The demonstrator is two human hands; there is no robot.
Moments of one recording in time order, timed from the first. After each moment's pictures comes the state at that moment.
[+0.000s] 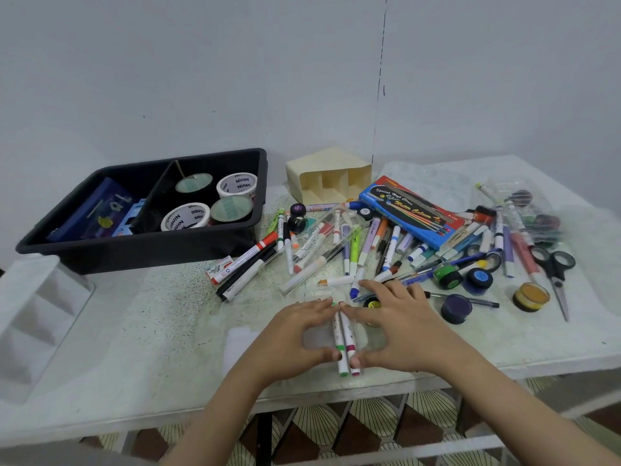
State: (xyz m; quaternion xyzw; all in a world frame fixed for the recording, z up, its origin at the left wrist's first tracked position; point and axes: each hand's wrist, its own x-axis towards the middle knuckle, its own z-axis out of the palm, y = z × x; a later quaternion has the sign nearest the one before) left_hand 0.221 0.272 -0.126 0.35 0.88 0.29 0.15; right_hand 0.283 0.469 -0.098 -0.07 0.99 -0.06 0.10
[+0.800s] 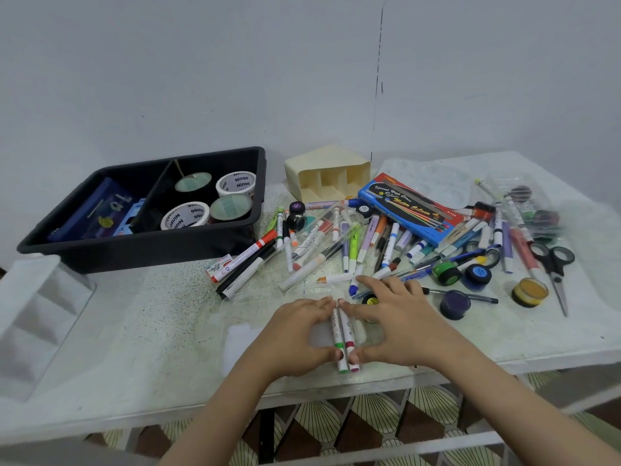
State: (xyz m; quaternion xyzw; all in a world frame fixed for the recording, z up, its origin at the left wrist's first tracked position) left_hand 0.223 0.282 -0.118 0.36 0.90 0.18 0.15; right_hand 0.282 0.469 -0.098 -0.08 0.99 -0.05 0.10
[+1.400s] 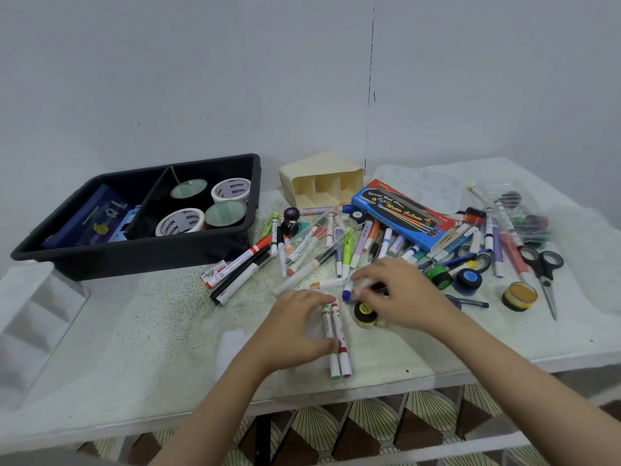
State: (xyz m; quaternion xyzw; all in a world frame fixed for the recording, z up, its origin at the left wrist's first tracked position) left_hand 0.217 0.288 -0.116 0.33 0.90 0.26 0.11; right_hand 0.256 0.496 -0.091 -0.02 0.97 -0.22 -0.02
